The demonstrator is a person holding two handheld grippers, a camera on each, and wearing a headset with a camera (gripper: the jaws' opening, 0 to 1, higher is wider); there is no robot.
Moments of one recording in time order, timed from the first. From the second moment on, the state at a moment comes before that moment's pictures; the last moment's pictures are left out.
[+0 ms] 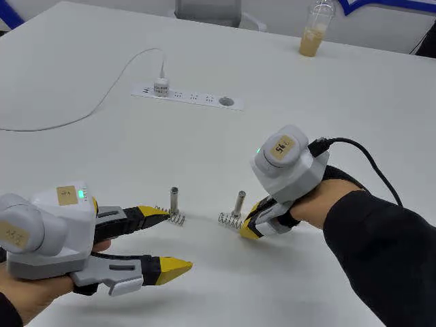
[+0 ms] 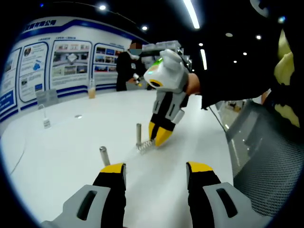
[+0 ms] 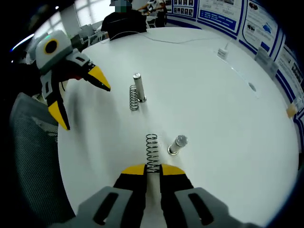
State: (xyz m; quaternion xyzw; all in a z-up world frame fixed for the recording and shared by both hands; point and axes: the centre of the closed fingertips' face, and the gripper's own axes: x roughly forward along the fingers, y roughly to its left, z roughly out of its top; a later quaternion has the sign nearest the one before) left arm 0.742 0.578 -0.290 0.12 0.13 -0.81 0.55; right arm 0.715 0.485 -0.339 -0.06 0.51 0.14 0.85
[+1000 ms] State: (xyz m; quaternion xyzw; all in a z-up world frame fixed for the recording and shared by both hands) left arm 0.714 0.560 -0.280 0.14 0.09 -0.85 0.50; right arm 0.691 0.539 -0.292 -0.17 0.48 0.28 0.81
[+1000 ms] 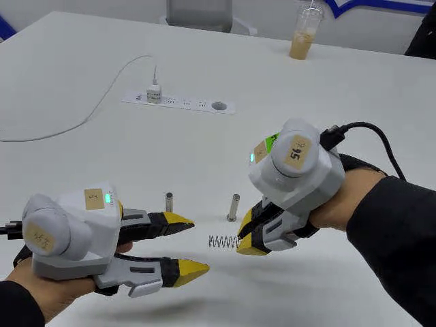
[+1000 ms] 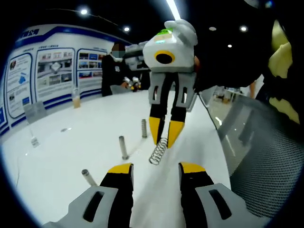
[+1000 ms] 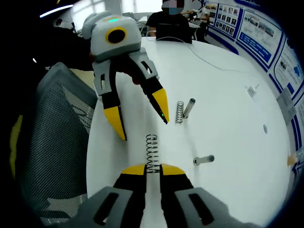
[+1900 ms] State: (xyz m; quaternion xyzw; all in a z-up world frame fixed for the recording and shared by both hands) left arm 0.696 0.560 -0.279 0.15 0.07 -0.87 0.47; right arm 0.689 0.555 -0.283 -0.19 0.45 0.32 0.81
